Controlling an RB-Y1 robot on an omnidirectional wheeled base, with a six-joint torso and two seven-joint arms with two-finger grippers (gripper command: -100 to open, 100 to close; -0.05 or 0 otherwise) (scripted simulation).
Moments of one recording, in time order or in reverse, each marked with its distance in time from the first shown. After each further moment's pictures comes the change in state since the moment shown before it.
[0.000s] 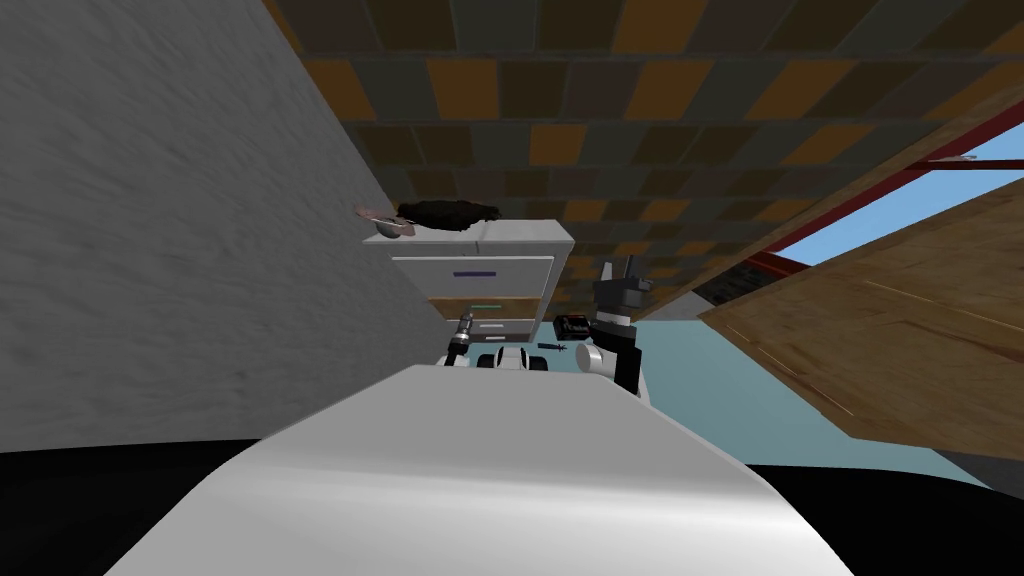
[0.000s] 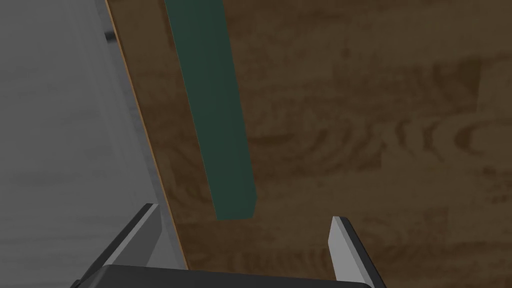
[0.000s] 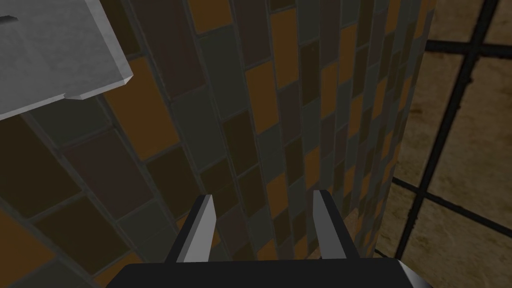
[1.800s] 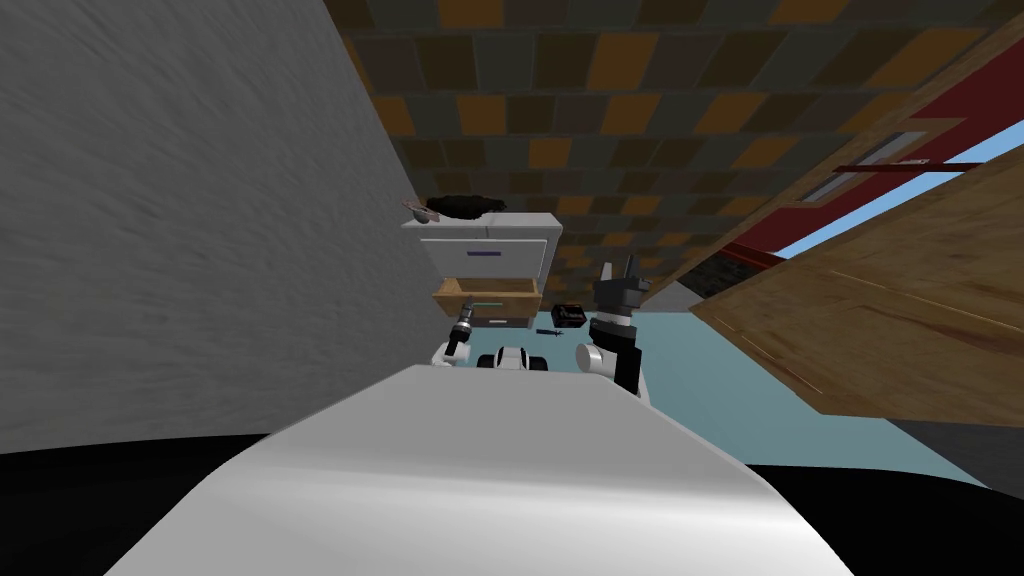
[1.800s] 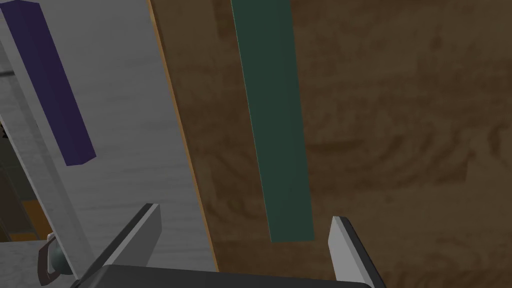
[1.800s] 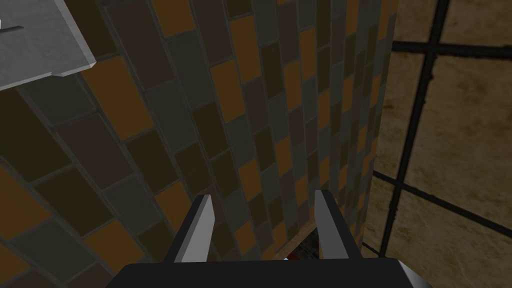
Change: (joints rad) left arm -0.063 0.020 -0.013 -0.103 -0.003 0.160 0.027; right arm 0.000 0.000 0.000 0.000 0.000 0.000 0.000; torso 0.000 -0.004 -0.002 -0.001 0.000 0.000
